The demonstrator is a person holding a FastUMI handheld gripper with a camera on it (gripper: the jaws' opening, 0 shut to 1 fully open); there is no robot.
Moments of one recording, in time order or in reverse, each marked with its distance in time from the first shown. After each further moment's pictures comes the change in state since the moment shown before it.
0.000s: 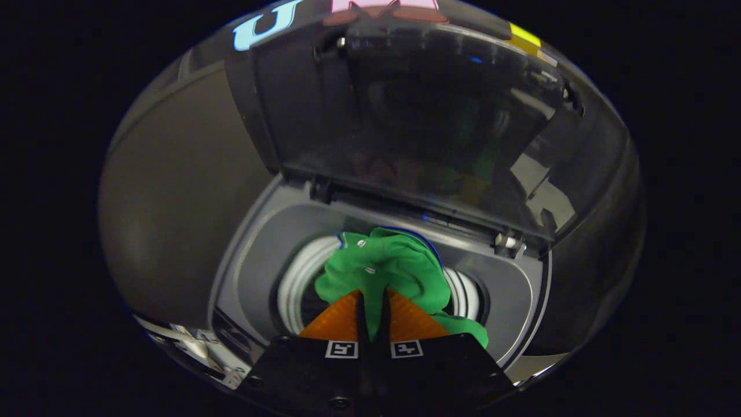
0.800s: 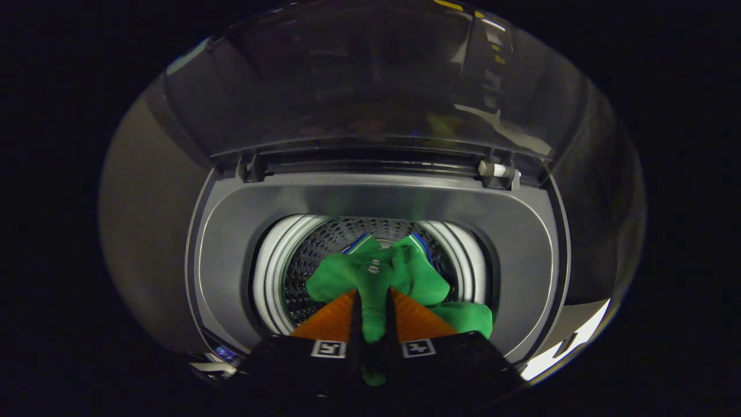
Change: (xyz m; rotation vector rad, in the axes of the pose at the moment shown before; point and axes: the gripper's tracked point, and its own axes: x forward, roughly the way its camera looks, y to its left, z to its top) arm 0.022 -0.011 -0.020 0.340 0.100 -0.050
